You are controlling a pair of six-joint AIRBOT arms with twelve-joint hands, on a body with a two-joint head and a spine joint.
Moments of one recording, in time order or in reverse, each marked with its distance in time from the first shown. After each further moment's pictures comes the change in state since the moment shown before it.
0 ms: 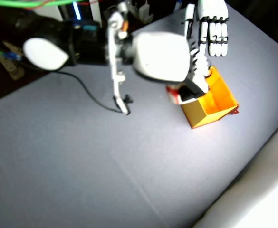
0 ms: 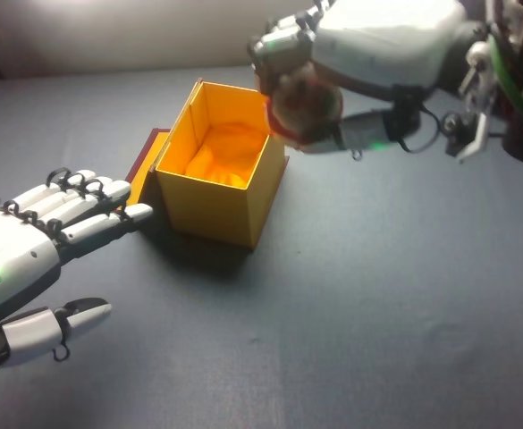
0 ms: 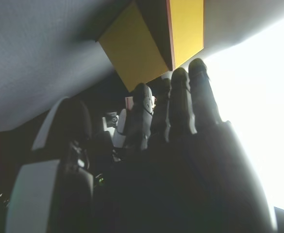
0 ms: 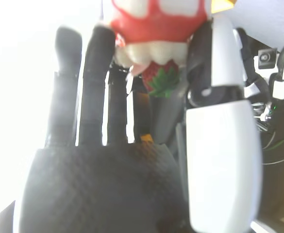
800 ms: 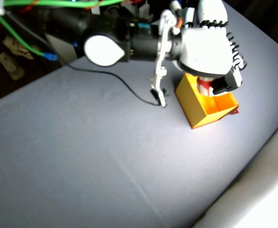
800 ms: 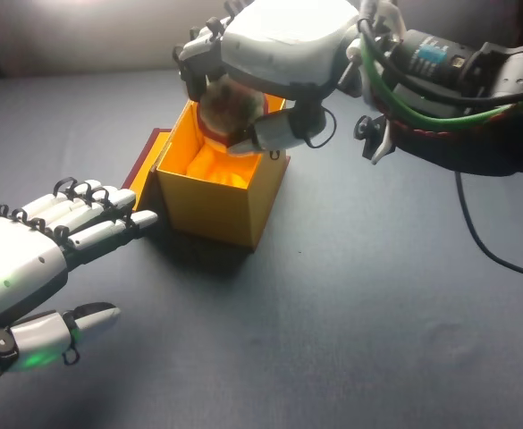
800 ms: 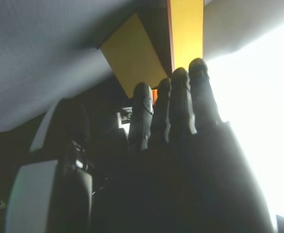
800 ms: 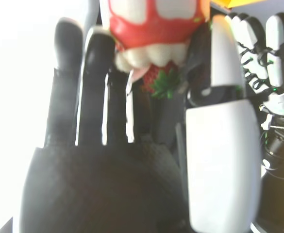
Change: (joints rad) left arm 0.001 -0.035 0.031 0.002 0.008 -0.029; right arm 0.042 -0.243 0.194 0.063 -0.104 0.000
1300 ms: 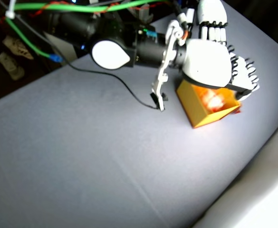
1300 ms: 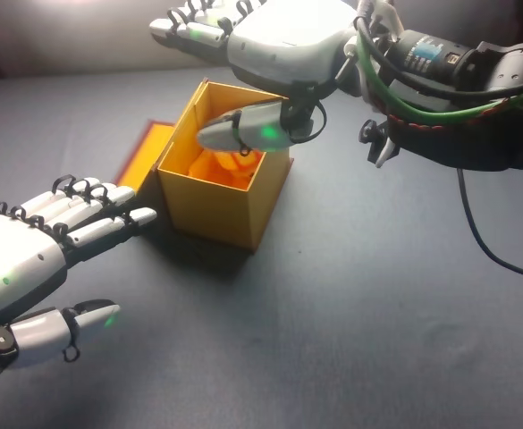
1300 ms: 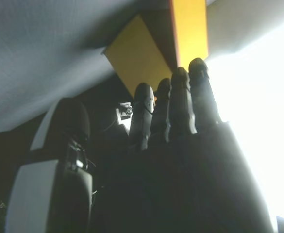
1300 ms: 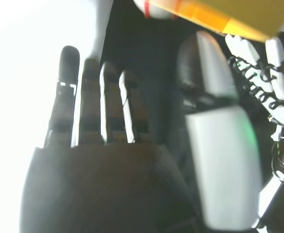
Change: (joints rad) left arm 0.000 -0.002 0.004 0.000 -0.005 -0.002; right arm 0.000 0.004 0.003 0.029 -0.041 -0.001
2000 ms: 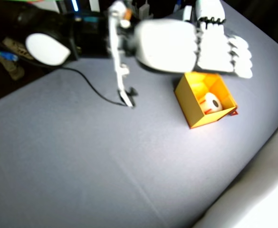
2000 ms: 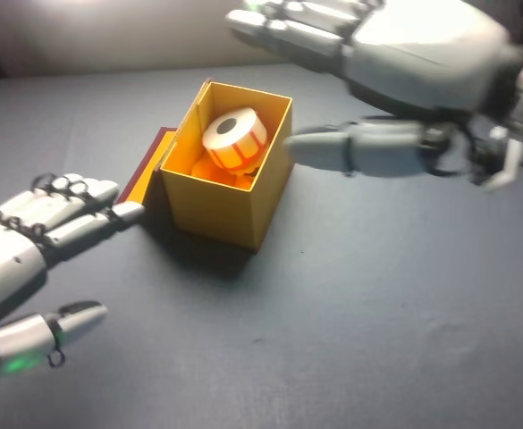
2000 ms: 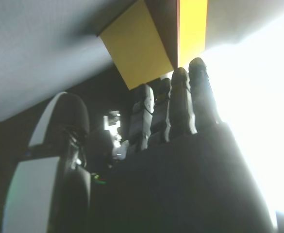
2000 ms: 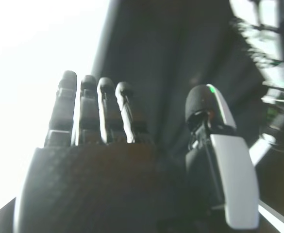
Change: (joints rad) left arm 0.069 0.035 -0.055 -0.064 -0.122 0.000; right arm -0.151 0.387 -0.338 -0.023 0.286 0.000
